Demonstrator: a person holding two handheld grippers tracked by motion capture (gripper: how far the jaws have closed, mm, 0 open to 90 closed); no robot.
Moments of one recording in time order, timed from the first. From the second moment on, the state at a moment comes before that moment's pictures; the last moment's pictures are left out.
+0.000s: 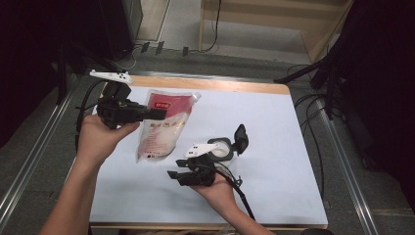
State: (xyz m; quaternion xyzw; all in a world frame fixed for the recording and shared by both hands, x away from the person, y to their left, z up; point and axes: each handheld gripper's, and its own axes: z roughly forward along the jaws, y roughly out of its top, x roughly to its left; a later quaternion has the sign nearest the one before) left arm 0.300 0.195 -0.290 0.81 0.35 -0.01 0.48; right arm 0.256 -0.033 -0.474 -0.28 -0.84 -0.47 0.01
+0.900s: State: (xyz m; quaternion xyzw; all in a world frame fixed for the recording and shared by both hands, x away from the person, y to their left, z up) left arm 0.364 0.194 -0.354 0.79 0.38 0.04 0.48; right arm 0.252 -0.061 -0.469 -0.29 -0.83 -0.48 0.00
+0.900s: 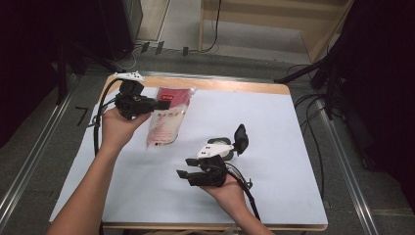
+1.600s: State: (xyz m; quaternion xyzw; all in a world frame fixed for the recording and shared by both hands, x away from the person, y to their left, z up) left arm 0.362 0.218 -0.382 0.80 0.38 0.04 0.46; right arm 0.255 -0.073 -0.460 -0.29 -0.82 -0.49 -0.01
